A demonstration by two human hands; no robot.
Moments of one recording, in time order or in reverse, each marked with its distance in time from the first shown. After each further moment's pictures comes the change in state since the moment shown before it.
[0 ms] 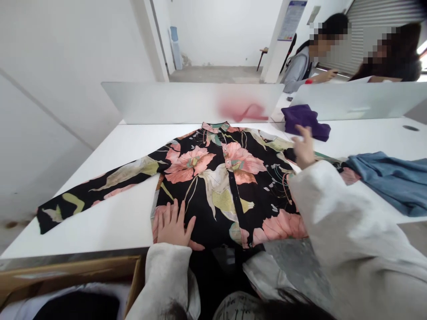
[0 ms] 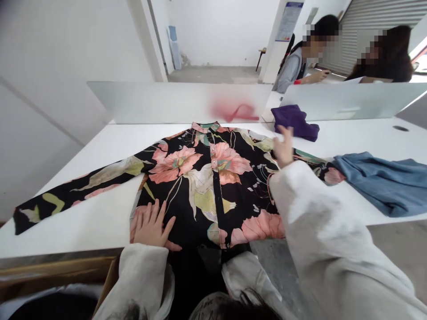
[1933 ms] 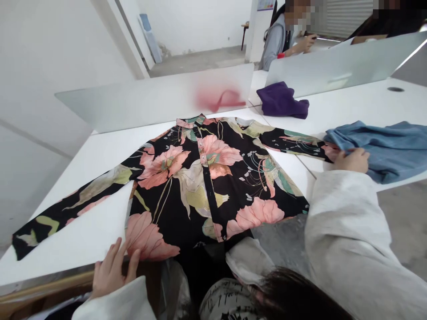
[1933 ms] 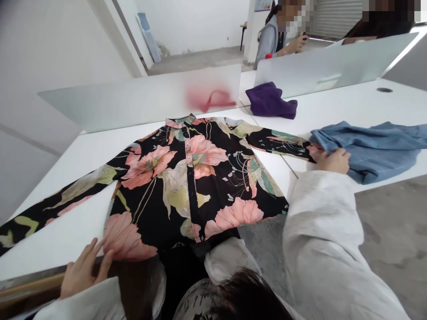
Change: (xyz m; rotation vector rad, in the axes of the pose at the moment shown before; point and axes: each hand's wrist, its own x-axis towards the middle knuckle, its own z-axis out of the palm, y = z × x) left_hand -0.065 -0.054 -0.044 -0.042 0.123 -0.057; right_hand -0.077 0.242 -0.082 -0.554 0.379 0.668
